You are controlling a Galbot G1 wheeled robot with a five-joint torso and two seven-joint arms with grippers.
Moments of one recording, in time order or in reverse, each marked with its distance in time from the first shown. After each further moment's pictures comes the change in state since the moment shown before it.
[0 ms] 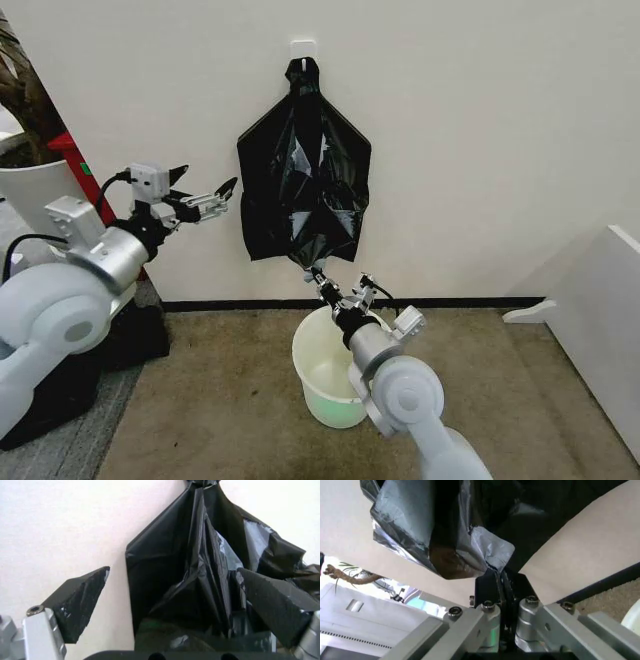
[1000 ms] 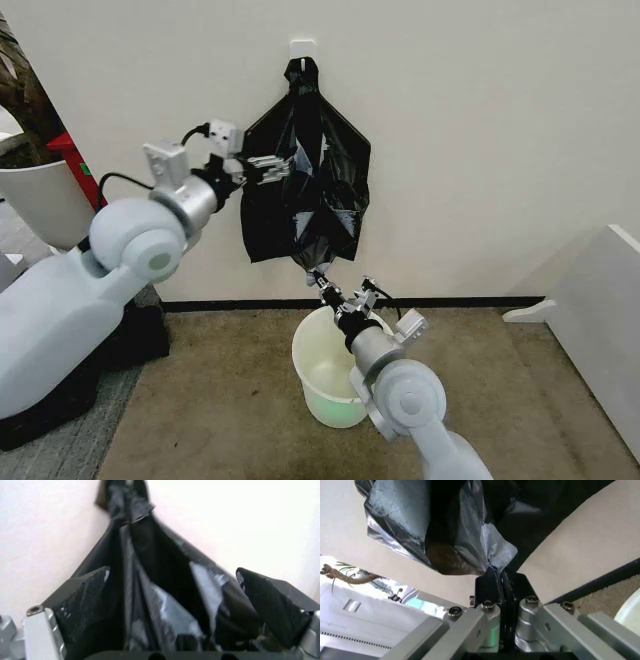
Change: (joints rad) left arm -0.642 -0.195 0.530 0.179 0.057 0.149 -0.028; right arm -0.015 -0.002 0.002 0.004 -0.008 0.000 0.000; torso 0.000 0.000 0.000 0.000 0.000
